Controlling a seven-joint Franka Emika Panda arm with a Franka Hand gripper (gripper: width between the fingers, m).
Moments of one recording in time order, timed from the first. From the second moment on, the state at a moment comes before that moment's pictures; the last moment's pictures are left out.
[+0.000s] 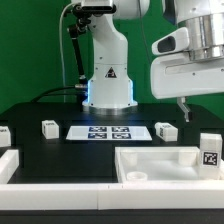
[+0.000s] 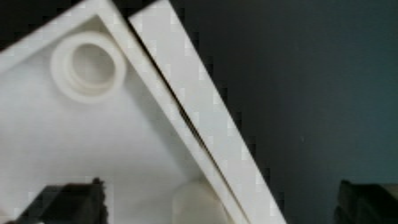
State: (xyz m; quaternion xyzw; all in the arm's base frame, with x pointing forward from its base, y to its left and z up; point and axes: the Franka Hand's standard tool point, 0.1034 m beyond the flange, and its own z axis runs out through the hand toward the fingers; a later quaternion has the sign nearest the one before) arm 0.540 0.149 0.096 -0.98 0.19 -0.03 0.08
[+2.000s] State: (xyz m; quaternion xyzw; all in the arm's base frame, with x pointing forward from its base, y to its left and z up) arm 0.416 0.125 0.053 -0.93 -0.14 0.35 0.00
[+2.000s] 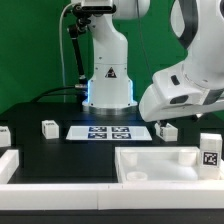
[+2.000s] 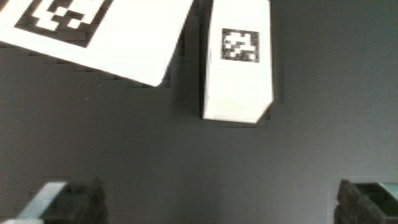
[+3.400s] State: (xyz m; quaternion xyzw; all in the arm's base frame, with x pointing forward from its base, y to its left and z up) arm 0.349 0.128 0.010 -0.90 -0.10 0.42 -0.03
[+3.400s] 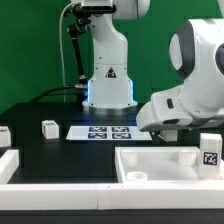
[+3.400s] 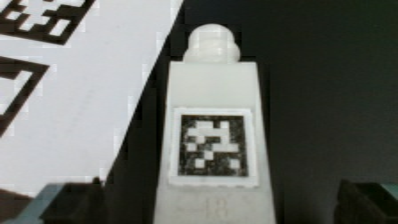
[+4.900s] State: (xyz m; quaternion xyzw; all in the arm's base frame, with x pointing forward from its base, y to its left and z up) arm 0.405 0.094 0.114 -0.92 -0.11 0.37 0.01
